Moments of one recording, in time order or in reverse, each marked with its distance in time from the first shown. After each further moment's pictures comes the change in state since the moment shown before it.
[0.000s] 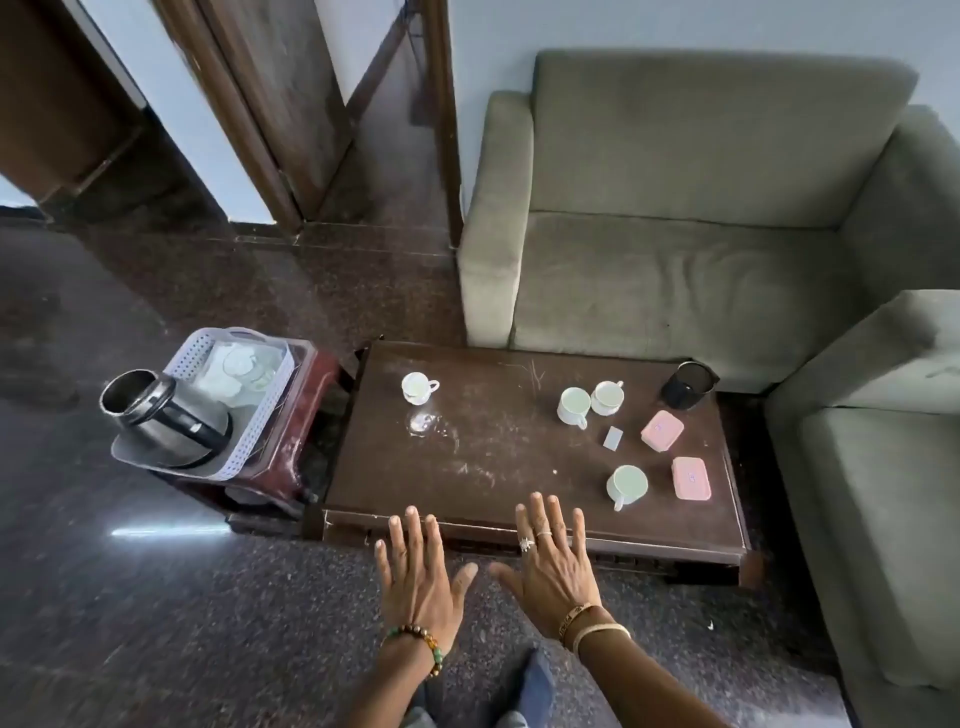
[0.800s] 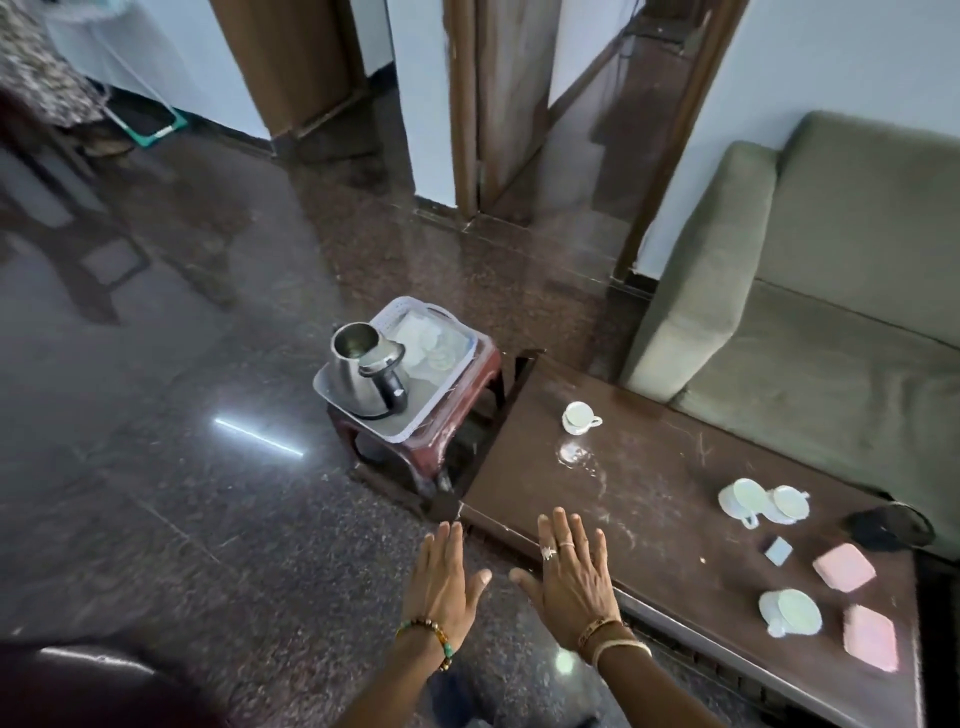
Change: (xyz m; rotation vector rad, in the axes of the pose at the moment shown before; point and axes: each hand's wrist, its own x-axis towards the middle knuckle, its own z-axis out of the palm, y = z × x) left_hand 0.013 -0.215 -0.011 -0.314 -0.076 -0.218; right_hand 0.077 -0.201 -0.008 -0.018 -0.149 -0.284
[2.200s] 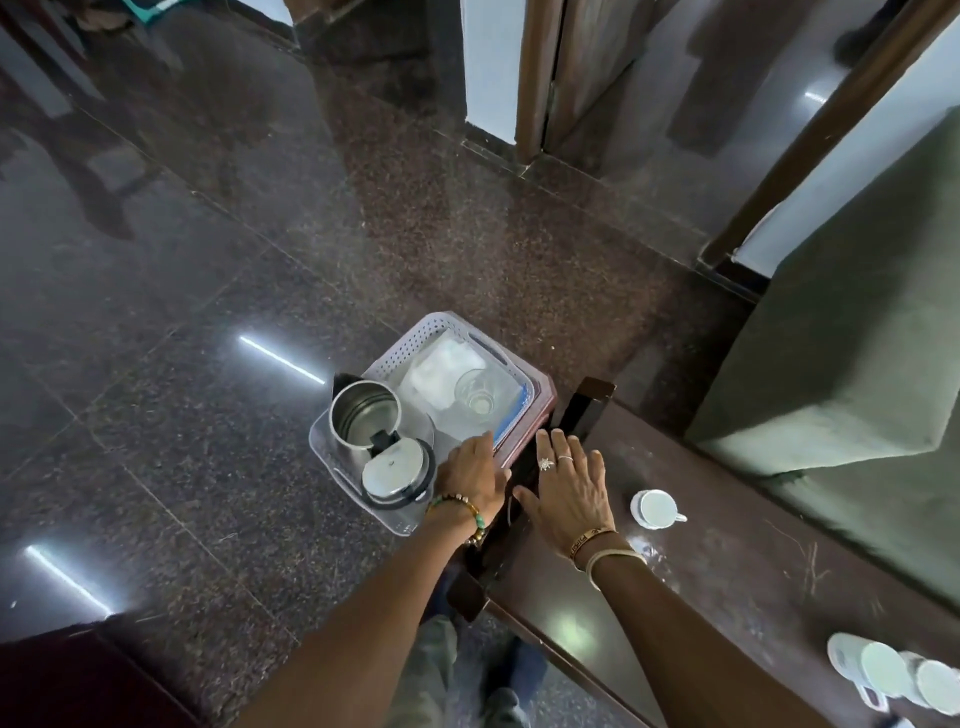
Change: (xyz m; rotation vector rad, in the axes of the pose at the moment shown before) left_hand 0.364 -0.024 -0.125 -0.126 -0.021 -0.093; right_hand 0.364 -0.042 -0.077 -0.005 0.010 -0.110
